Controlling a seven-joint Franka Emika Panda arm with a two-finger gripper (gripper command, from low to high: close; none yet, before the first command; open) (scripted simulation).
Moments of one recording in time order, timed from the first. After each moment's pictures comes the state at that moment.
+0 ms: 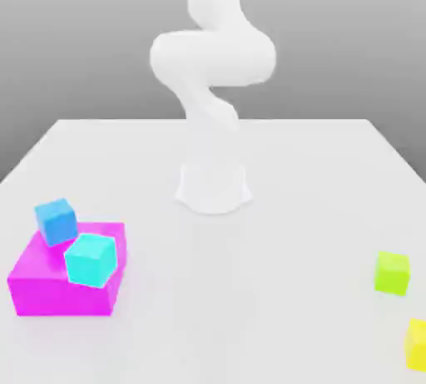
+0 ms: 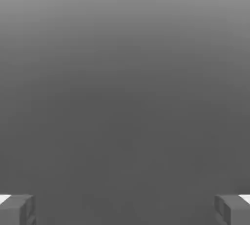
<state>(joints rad) 0.04 -0.71 0.04 -2.33 -0.01 2.34 0.77</state>
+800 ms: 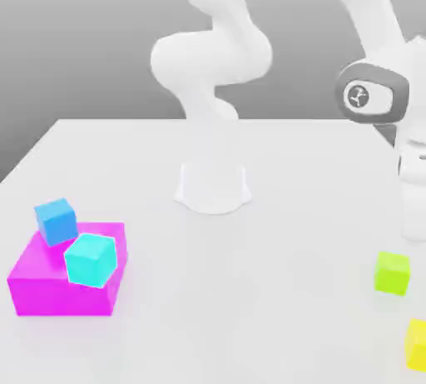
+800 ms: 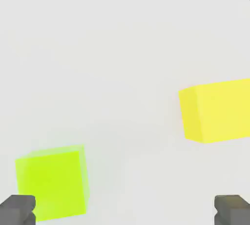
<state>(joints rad) 0.42 0.17 0.36 -2.61 -0.19 2.78 0.50</state>
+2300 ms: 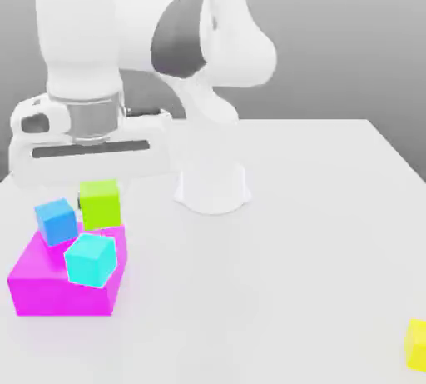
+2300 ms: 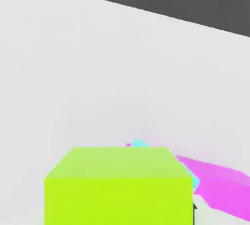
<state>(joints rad) -0.22 -0.24 -0.25 -2.66 -0.08 2.43 0.21</state>
